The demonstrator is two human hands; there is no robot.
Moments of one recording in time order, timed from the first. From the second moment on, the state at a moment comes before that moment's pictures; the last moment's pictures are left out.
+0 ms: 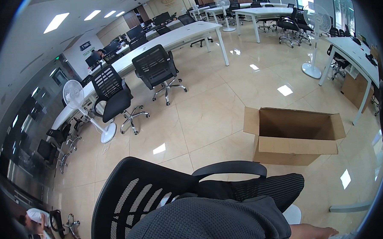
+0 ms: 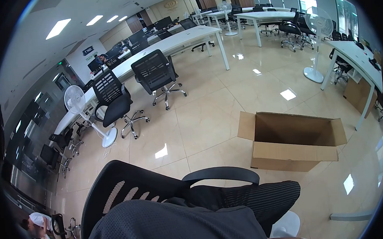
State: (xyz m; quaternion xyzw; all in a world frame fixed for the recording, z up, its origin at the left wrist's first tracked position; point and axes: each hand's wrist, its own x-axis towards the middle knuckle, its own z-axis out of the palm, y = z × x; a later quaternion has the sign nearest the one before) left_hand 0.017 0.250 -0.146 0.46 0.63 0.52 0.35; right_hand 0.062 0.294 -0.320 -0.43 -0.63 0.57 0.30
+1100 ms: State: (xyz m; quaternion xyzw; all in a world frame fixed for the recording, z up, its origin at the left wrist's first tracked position) left_hand 0.023 0.276 -0.189 0.46 0.57 0.58 0.34; right_hand 0.121 0.276 -0.368 -0.45 -0.61 0.58 0.30
